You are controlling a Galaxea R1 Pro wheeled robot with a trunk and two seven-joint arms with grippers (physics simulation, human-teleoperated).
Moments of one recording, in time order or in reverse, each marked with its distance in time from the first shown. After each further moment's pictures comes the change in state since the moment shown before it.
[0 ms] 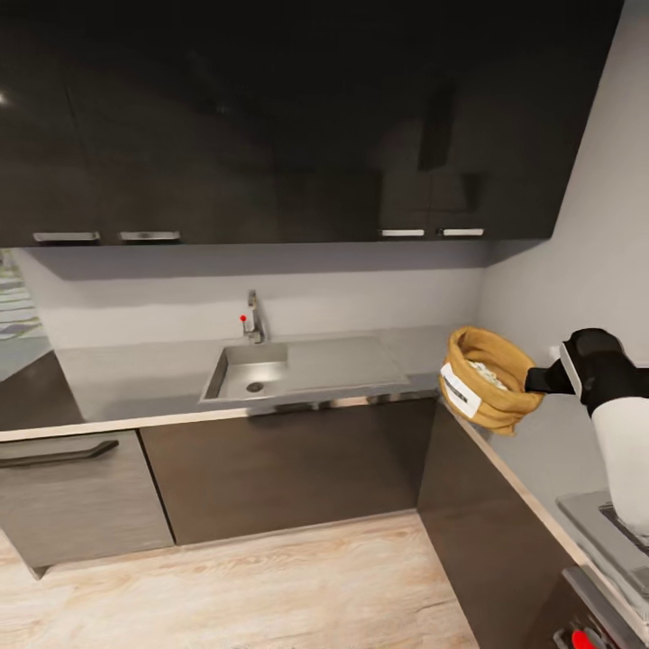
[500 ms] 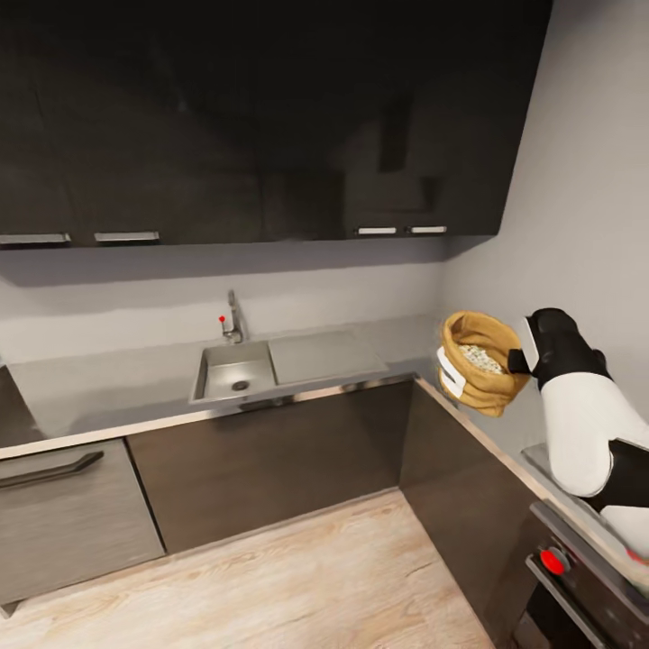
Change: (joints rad) left arm 0.001 -0.001 -0.001 0.000 0.000 0.000 0.000; right arm -0.086 0.185 -0.207 0.002 0.015 0.000 -0.425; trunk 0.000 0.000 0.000
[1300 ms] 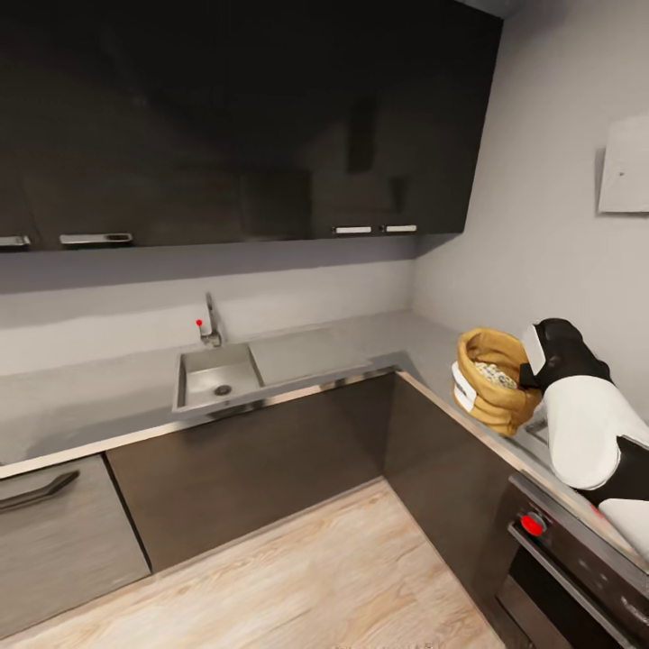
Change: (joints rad) left arm 0.000 -0.002 -0.002 0.000 -0.001 0.000 0.000; right arm -0.004 -0.002 -0.143 0.061 -0.002 0.000 -0.173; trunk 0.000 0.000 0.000
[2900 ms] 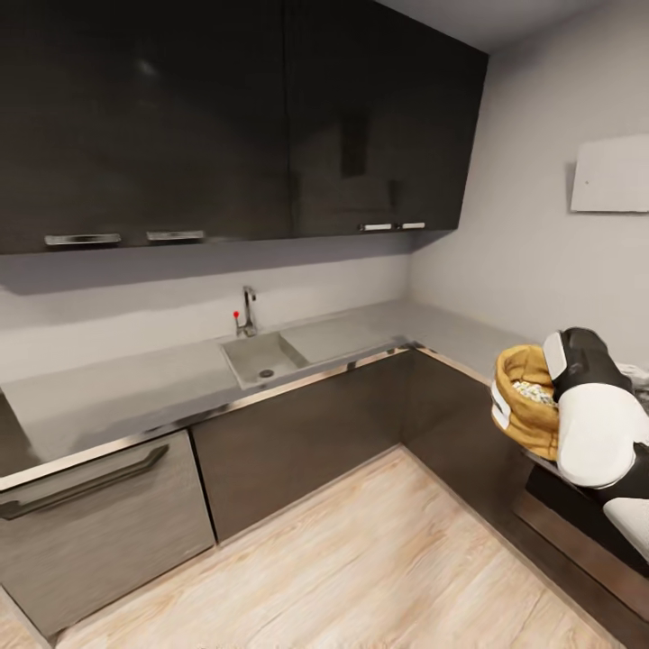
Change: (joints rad) left arm 0.002 -0.008 0.000 0.000 -0.001 0.000 0.001; right arm 0.020 -0.024 -0.162 -0.031 0.004 -0.002 -0.258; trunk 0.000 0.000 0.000
